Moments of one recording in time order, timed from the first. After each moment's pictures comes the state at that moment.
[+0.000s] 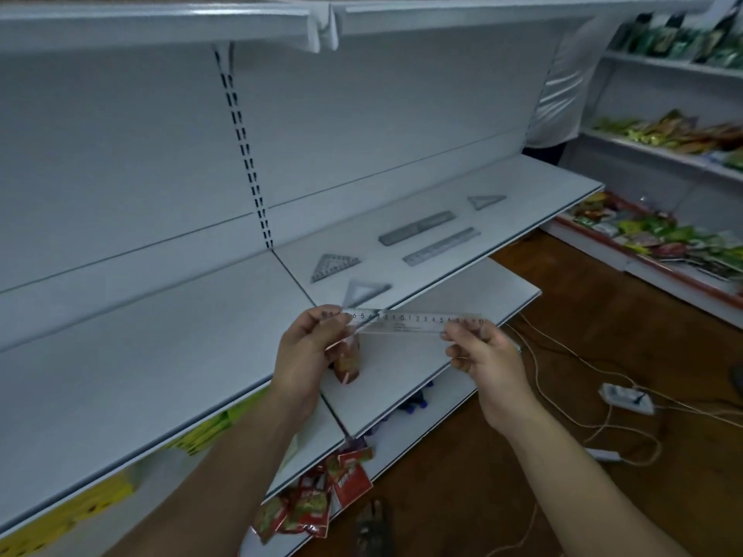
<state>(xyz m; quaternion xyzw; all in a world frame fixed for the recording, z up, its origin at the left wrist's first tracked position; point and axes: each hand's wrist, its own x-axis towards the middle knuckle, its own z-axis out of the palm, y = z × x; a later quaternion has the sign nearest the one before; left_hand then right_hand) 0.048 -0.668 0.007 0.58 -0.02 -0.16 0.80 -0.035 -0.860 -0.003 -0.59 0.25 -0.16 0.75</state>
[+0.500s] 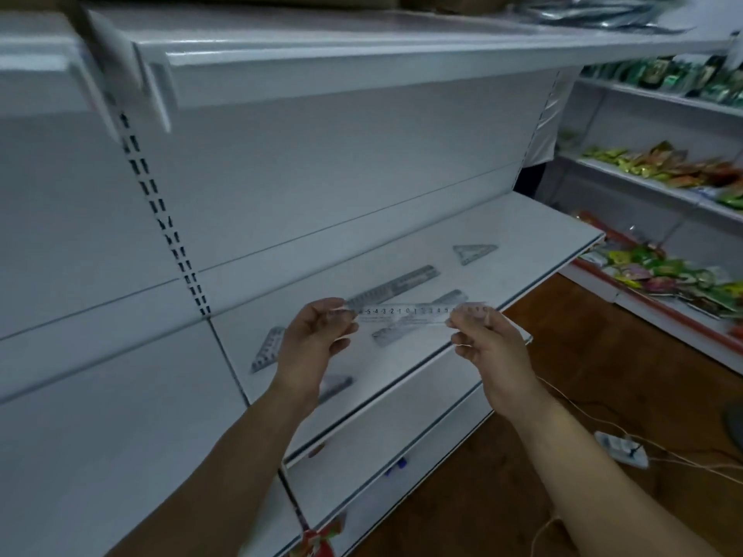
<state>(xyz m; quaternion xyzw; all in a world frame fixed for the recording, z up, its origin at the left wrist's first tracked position) 0.203 -0.791 0.000 0.59 -0.03 -0.16 0.79 0.114 -0.994 0.015 -0.62 0.24 -0.17 0.73</state>
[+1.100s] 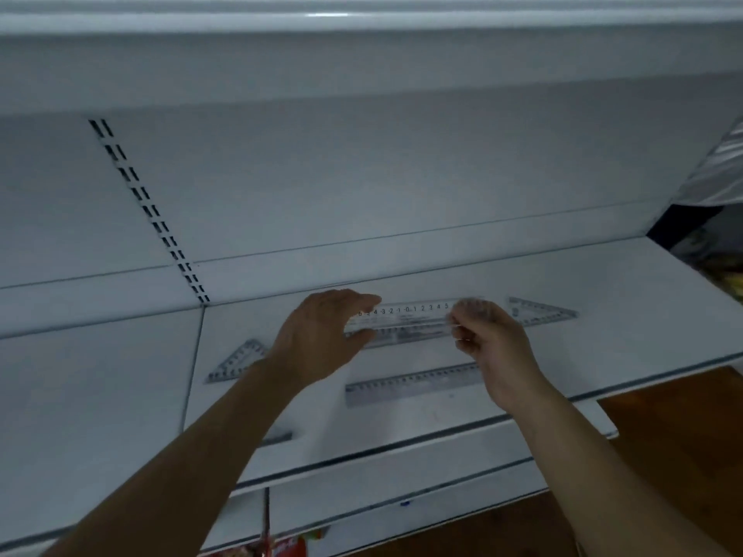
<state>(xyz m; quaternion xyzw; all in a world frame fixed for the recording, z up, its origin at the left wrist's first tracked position) 0.294 -0.873 -0.015 0.93 -0.24 0.14 0.22 0.270 -1.114 -0.004 -0.62 0.13 0.02 0.77</state>
